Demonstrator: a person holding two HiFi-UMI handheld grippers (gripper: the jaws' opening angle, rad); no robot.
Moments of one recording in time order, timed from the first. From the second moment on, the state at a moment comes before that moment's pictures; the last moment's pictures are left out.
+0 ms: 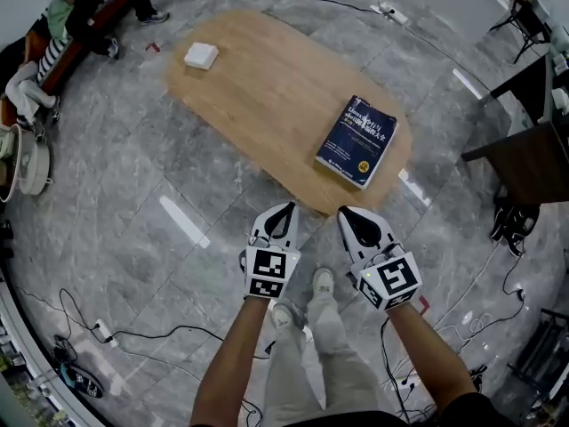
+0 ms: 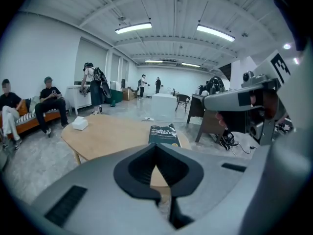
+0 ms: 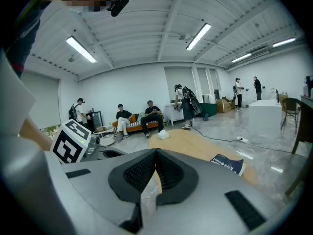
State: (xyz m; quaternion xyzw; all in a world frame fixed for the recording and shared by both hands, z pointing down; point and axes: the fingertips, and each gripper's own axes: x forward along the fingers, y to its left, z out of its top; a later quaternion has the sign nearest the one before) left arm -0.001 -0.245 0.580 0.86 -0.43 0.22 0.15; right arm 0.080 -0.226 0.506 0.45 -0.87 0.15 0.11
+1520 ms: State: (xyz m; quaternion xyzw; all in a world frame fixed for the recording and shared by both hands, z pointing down) left arm -0.082 -0.101 0.266 0.89 -0.44 0.11 0.06; right arm -0.019 -0.110 0.259 0.42 -0.90 0.05 0.10
